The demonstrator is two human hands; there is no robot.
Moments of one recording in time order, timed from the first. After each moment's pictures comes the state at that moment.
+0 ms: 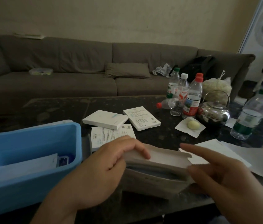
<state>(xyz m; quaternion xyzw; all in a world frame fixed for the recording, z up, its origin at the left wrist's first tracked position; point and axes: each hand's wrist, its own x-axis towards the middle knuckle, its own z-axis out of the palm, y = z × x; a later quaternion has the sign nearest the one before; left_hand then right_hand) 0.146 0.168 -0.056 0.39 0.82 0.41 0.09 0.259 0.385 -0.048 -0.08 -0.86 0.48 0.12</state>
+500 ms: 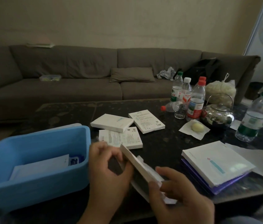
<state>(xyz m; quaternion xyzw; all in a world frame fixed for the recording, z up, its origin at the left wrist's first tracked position) 0.157 0.186 -0.121 0.17 0.80 0.52 -0.24 0.246 0.306 -0.109 -0.01 -0.84 0.35 0.42</state>
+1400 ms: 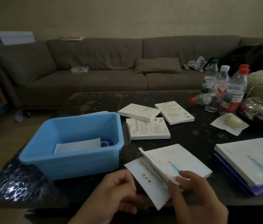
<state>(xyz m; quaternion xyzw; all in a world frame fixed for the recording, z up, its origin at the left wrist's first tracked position) 0.184 0.108 -0.135 0.04 0.65 0.70 0.29 0.237 0.281 -0.173 -0.09 -0.82 0.38 0.42</state>
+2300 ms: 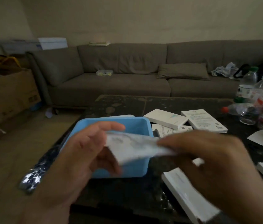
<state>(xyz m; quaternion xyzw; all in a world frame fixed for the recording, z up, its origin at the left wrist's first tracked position) 0.181 0.020 -0.048 0.17 0.65 0.74 -0.02 0.192 0.257 -0.036 0.32 -0.87 0.22 0.31</state>
